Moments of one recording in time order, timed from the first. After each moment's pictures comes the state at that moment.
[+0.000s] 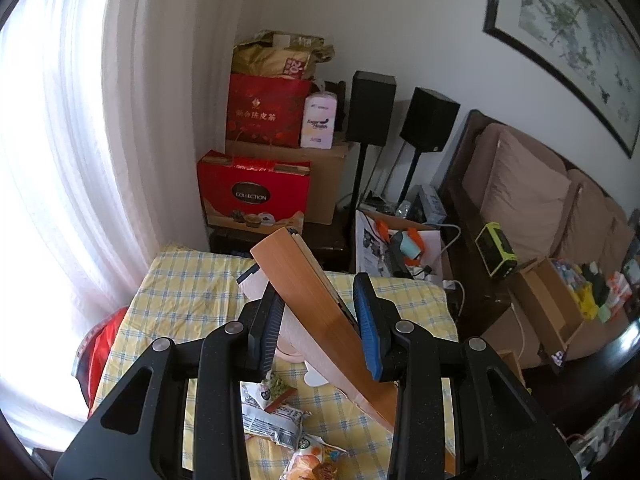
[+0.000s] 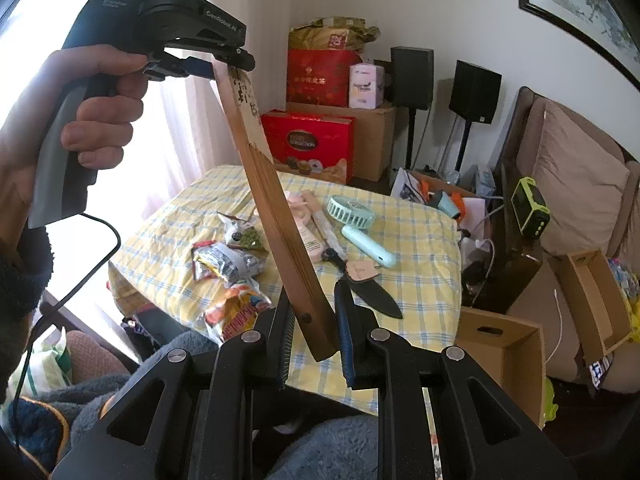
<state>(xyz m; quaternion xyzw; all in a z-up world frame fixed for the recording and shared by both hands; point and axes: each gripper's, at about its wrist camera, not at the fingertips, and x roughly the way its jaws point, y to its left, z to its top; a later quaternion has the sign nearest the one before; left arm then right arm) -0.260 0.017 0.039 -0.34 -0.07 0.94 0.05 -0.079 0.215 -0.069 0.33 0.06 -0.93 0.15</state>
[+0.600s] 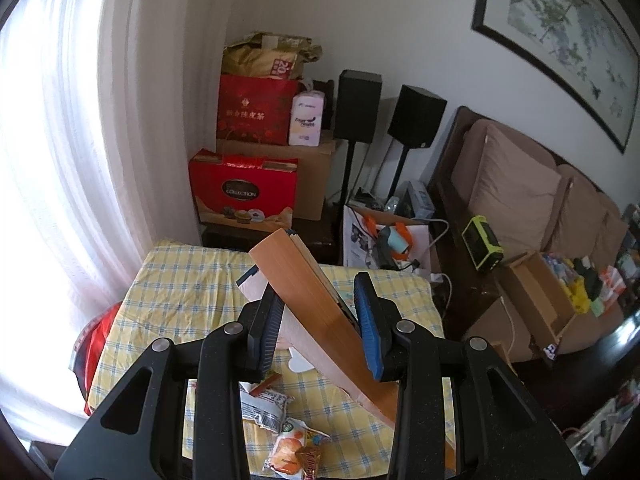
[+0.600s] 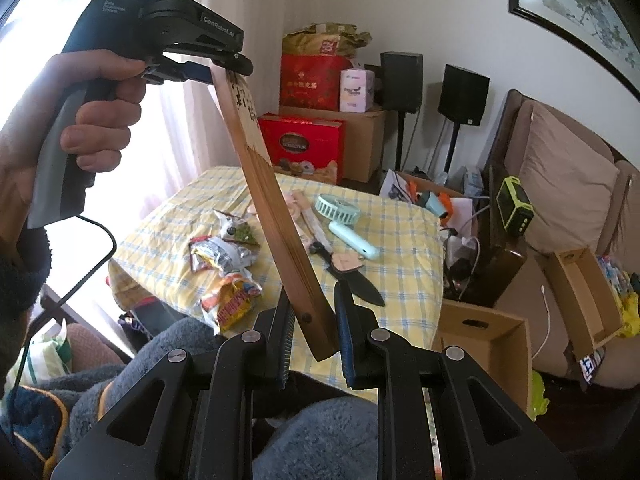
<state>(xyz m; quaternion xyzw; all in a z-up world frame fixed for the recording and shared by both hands) -0.237 0.036 0.049 -0.34 -0.06 0.94 0.06 -0.051 0.233 -0.057 0.33 0.06 -0.93 0.14</state>
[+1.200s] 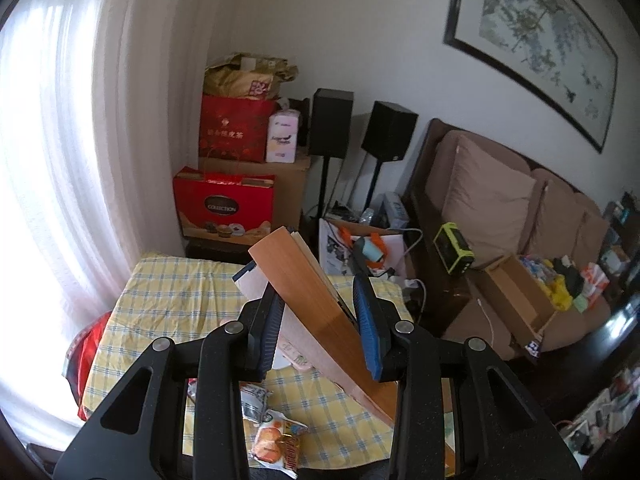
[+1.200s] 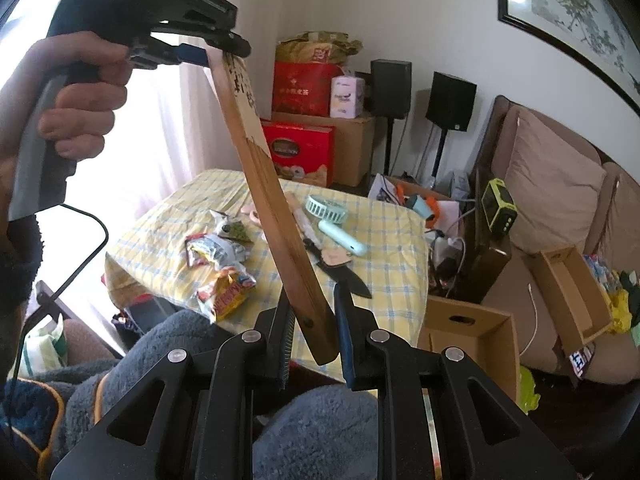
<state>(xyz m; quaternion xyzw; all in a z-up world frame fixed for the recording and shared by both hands) -0.199 0.048 0.071 -0.31 -0.07 0.94 0.10 -0.027 0.241 -0.058 0.32 0.07 -0.94 0.12</state>
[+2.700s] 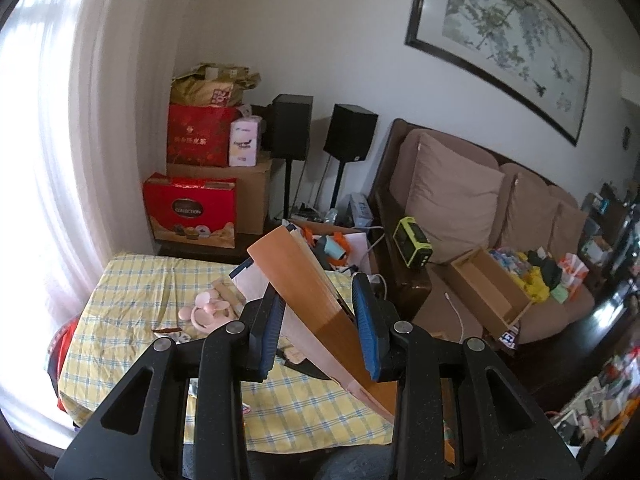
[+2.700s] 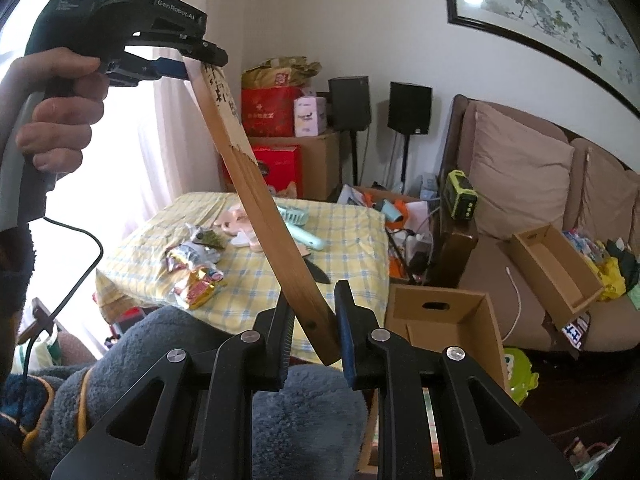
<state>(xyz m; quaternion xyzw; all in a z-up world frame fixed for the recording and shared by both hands) -0.150 0.113 0.084 -0.29 -0.06 0.94 0.14 0.025 0.303 -0.065 0.27 0.02 -0.96 0.08</state>
